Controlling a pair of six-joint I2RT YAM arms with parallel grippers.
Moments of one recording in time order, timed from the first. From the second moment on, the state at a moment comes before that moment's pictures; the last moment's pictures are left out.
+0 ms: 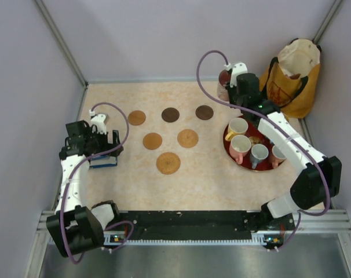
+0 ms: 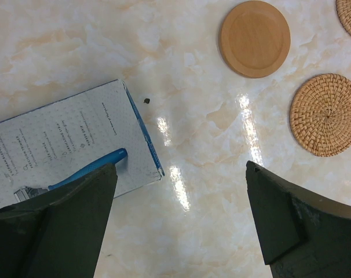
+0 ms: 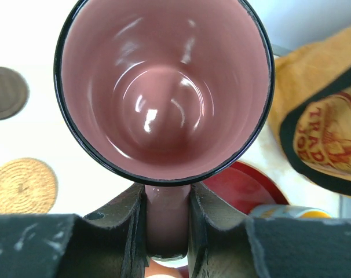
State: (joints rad) left arm 0.28 1.06 0.83 -0.63 0.48 0.29; right arm 0.38 1.48 1.36 -0.34 0.27 -0.08
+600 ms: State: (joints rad) left arm 0.30 1.06 0.83 -0.63 0.48 0.29; right arm 0.49 1.34 1.20 -0.34 0.15 -0.08
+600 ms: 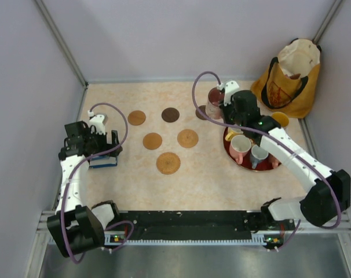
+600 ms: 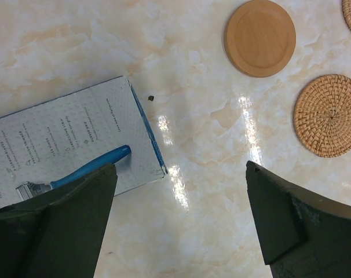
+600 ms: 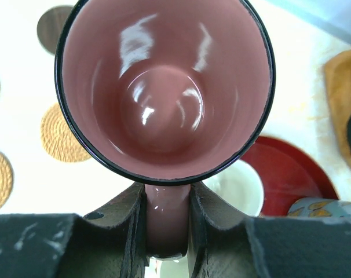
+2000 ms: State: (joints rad) left arm 0.32 1.04 0.83 -0.63 0.50 0.29; right arm 0.63 1.14 0.62 -0.24 -0.16 -0.30
